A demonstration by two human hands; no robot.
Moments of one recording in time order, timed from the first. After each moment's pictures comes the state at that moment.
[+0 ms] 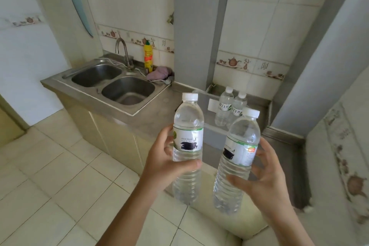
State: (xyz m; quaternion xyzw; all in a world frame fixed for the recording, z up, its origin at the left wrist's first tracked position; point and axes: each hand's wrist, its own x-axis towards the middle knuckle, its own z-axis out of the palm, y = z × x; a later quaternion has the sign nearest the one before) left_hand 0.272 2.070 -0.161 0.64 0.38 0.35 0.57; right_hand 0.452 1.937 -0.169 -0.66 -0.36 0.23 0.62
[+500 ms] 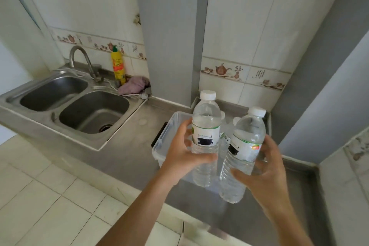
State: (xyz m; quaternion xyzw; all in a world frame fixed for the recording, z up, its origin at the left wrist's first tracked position) left_hand 0.469 2.244 -0.192 0.66 0.30 0.30 0.62; right_hand 0.598 2.092 -0.194 -0.69 -0.32 0.17 0.62
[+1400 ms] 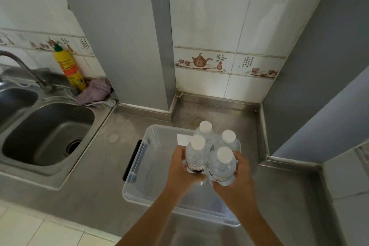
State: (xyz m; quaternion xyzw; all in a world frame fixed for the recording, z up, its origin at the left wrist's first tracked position) left_hand 0.573 2.315 -0.324 0.70 0.38 0.19 0.58; right_hand 0.666 2.177 -0.311 -0.81 -0.28 0.08 0.51
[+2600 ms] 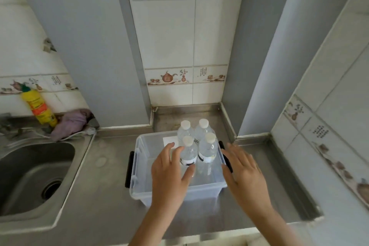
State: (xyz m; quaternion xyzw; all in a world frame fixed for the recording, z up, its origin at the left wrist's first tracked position) left_hand 0.490 2.287 -0.242 0.93 0.20 0.23 0.20; right_hand 0.574 2.110 -0.226 -0.91 -0.30 -0.14 0.26
